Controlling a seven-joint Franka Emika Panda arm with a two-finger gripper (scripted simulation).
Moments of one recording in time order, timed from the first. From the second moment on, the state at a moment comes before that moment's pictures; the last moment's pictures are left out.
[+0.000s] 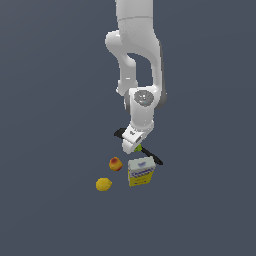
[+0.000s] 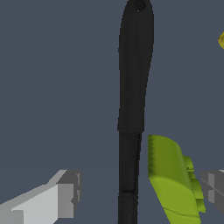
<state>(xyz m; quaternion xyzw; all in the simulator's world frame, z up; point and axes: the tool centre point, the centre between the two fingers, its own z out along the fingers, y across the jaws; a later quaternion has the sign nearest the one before) -0.044 0.054 0.041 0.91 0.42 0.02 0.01</state>
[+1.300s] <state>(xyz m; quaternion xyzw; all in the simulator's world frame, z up) -0.050 0.044 0.043 0.91 0.42 0.01 0.01</state>
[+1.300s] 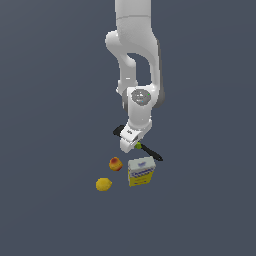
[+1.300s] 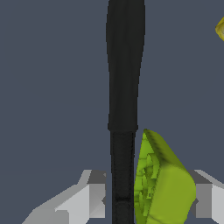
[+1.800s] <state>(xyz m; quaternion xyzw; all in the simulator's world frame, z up) -0.062 0.016 0.097 0.91 0.42 0.01 0.01</state>
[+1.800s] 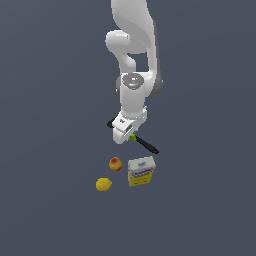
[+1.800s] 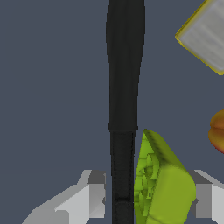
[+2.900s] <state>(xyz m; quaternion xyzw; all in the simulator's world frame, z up) -0.098 -0.082 0.288 0.91 0.42 0.01 0.00</state>
